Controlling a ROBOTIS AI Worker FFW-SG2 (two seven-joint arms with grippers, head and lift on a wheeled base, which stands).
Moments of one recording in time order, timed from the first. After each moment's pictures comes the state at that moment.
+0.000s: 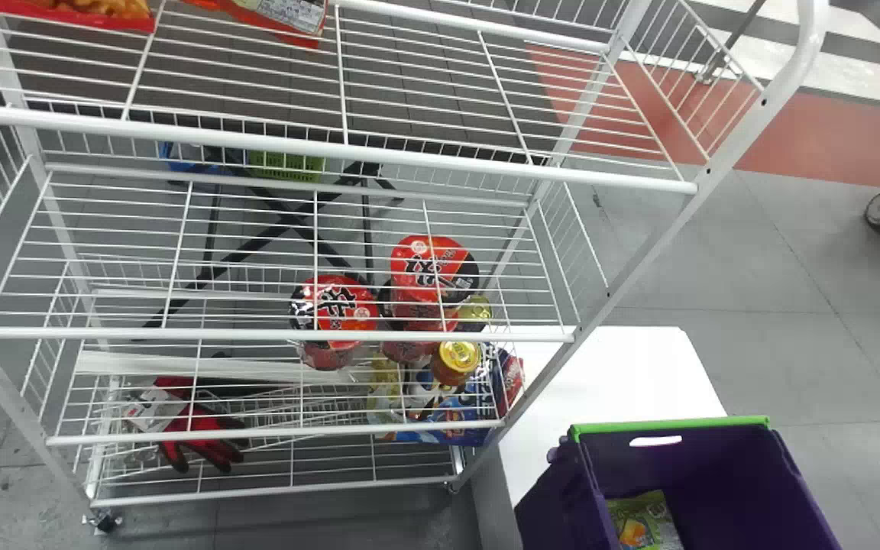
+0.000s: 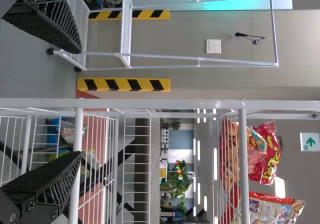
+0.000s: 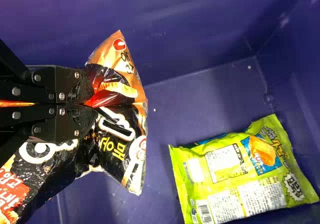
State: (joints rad) left arm 0.71 0.25 -0.11 -1.64 0.12 -0.71 0.27; right arm 0.51 -0.37 -0.59 -1.43 0.12 1.05 0.89
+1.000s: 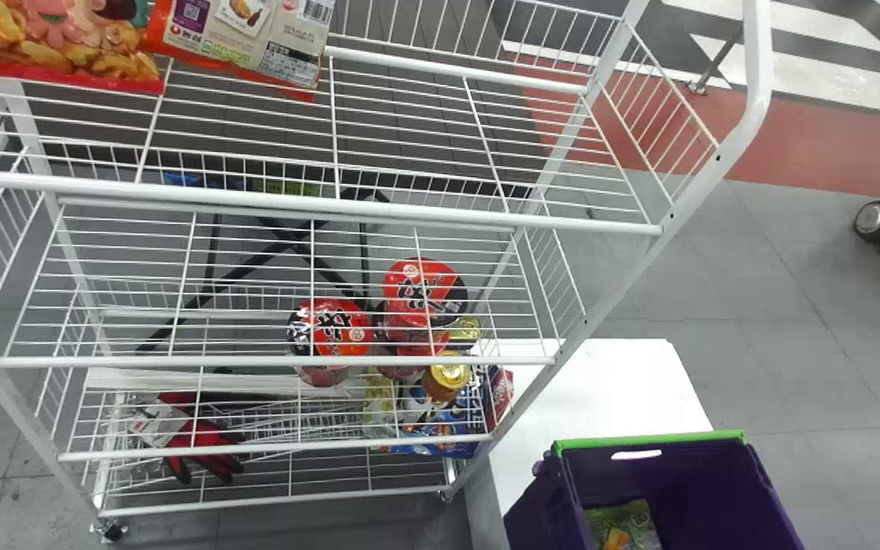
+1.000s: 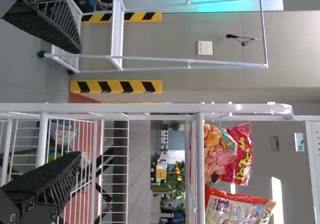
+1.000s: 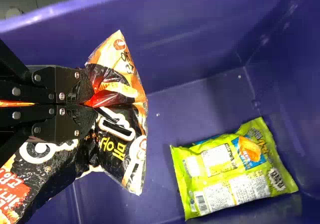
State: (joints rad) left arm 0.76 0.25 -0.09 -1.68 0.12 -0.70 0.27; right arm 0.50 -0.38 -0.60 -1.42 0.12 1.06 0.90
